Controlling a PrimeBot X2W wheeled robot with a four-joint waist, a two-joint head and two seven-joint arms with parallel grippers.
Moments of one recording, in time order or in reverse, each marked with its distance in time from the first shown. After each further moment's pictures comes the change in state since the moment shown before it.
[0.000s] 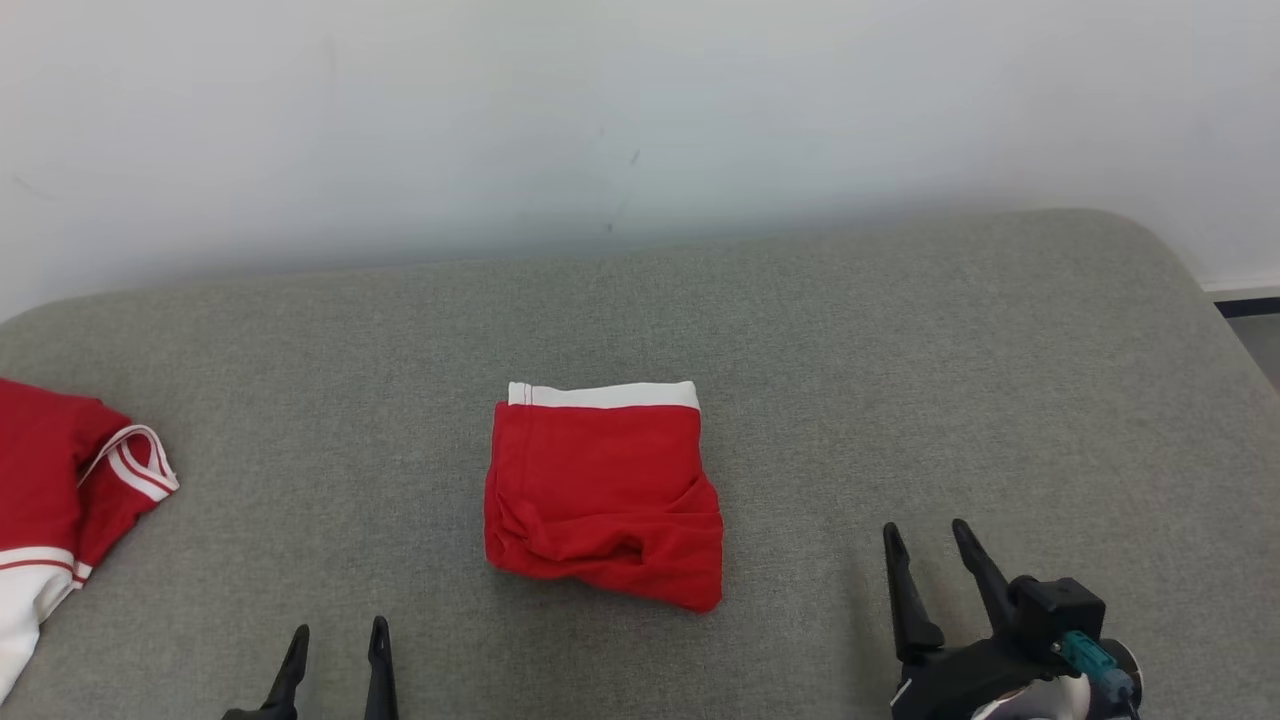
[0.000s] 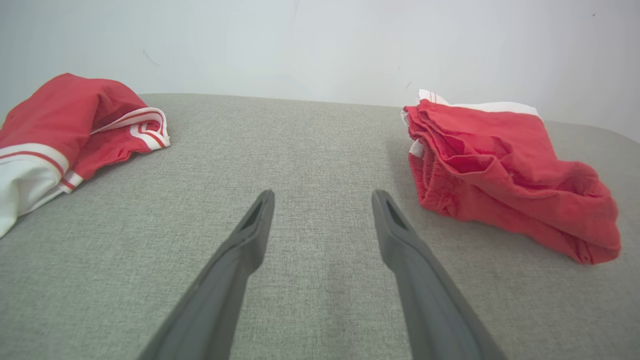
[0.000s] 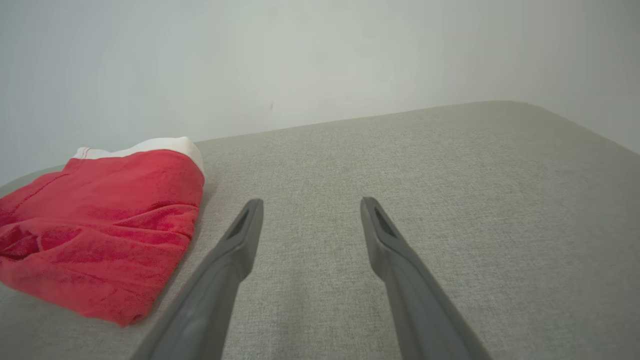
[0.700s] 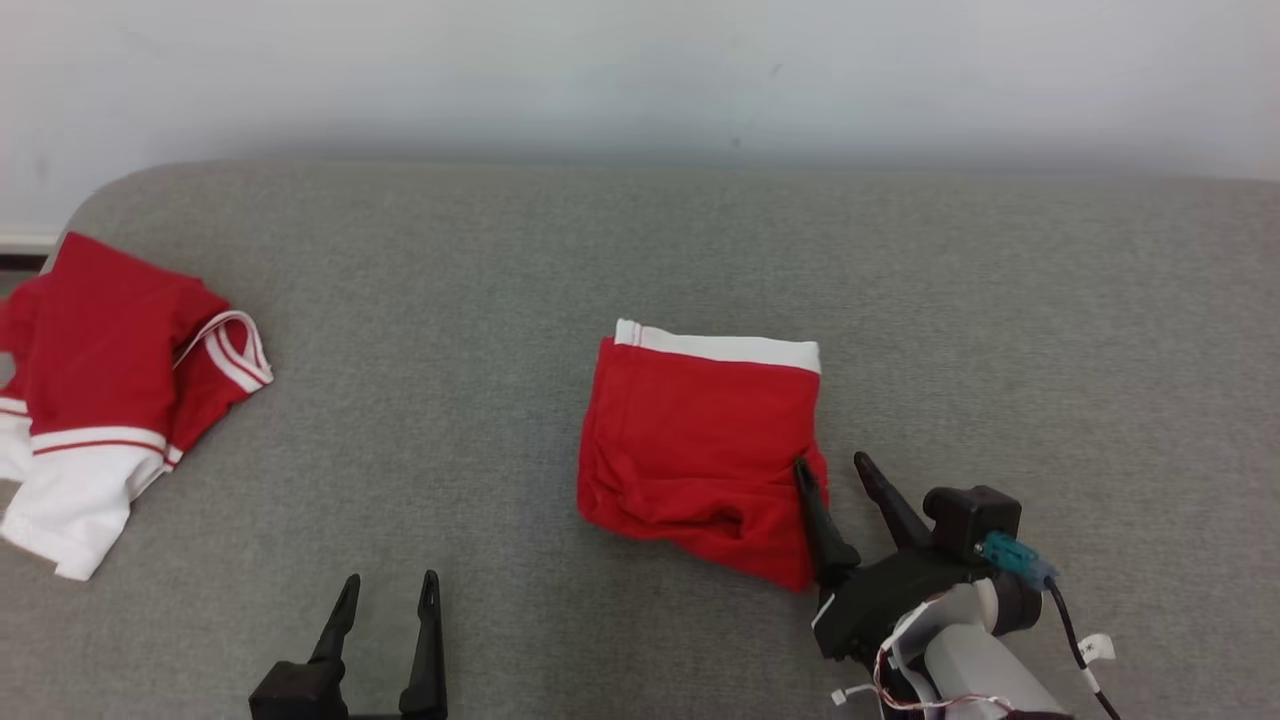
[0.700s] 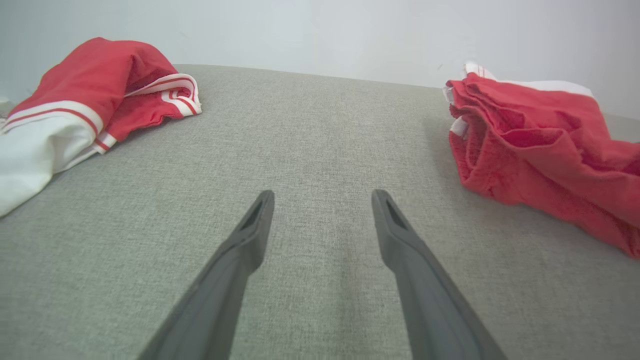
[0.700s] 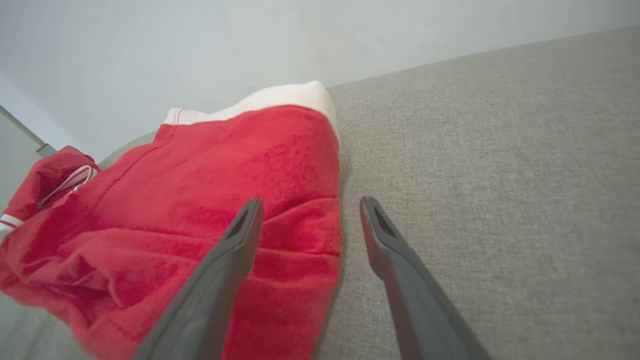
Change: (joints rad) left arm -0.066 0.000 -0.093 0.001 -0.014 0.013 0.000; right arm -0.235 0.001 0.218 0.221 0.236 0.000 0.000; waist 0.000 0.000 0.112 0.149
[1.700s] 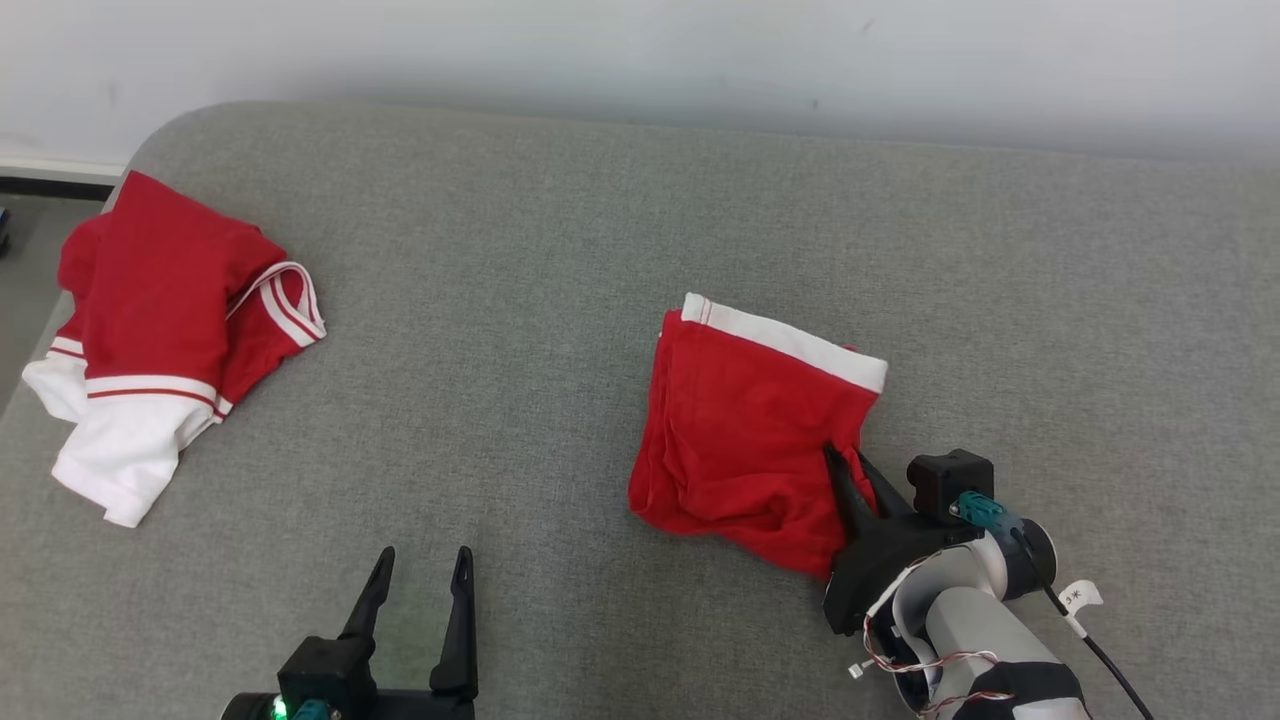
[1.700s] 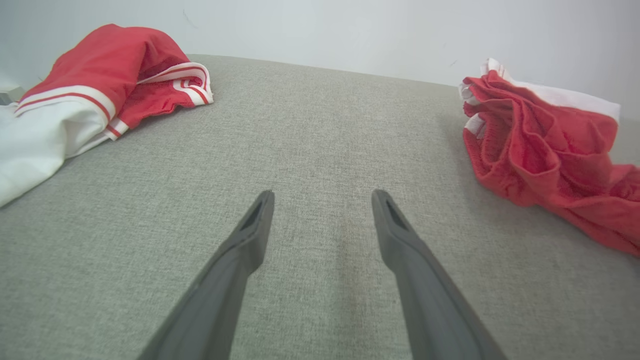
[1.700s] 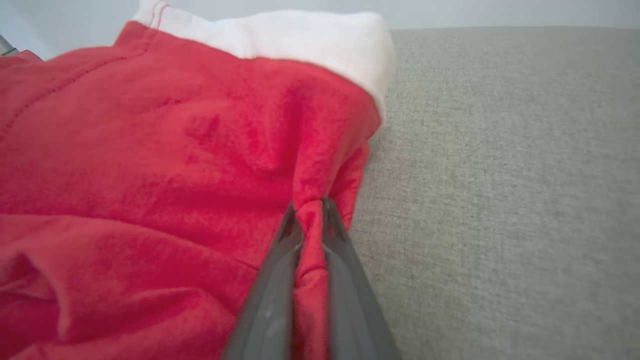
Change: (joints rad) left arm -0.041 0.000 -0.068 -0.004 -0.038 0.012 0.000; right arm -0.154 0.000 -0.067 0.254 -0.214 0.000 -0.004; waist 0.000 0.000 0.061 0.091
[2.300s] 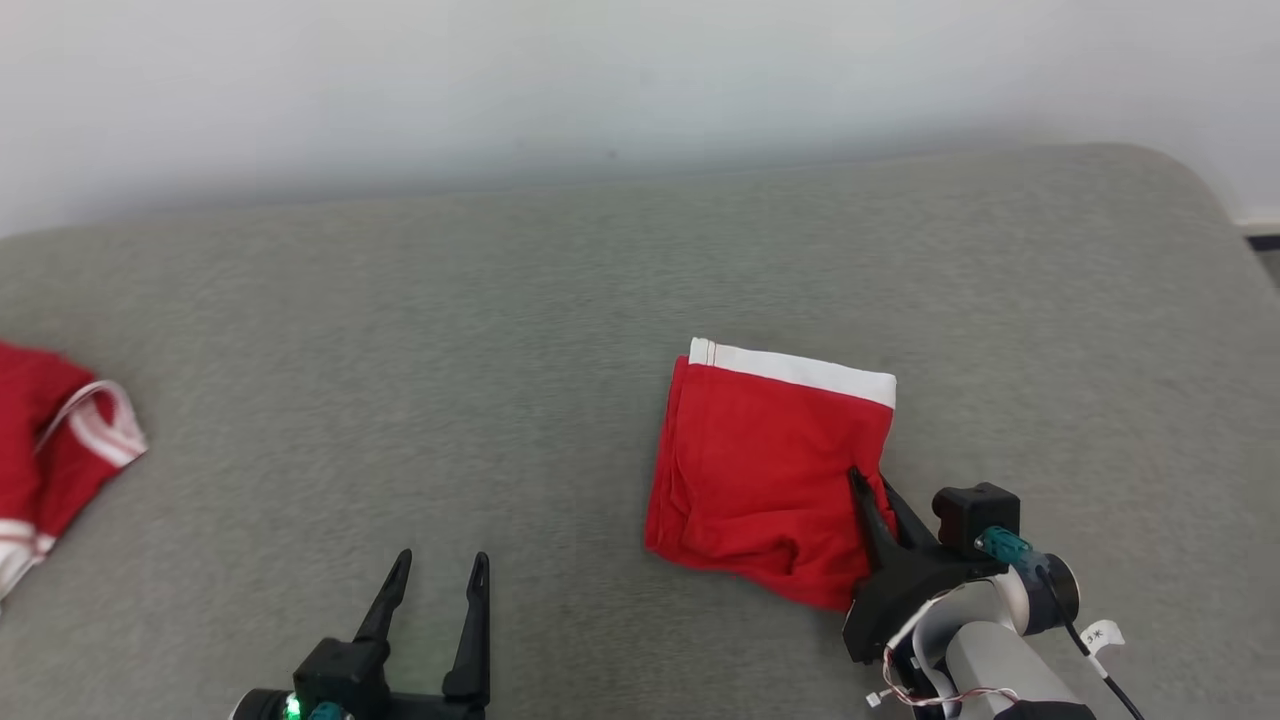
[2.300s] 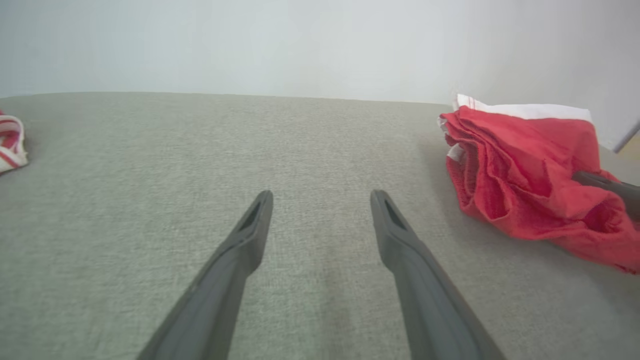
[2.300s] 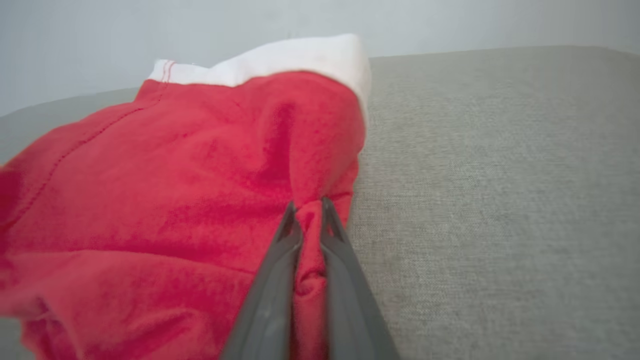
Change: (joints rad) left arm 0.004 0.000 -0.014 0.002 0.016 -0.029 0.000; right arm 0.092 0.001 -0.065 -0.099 -0.027 0.000 0.004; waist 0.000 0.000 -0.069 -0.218
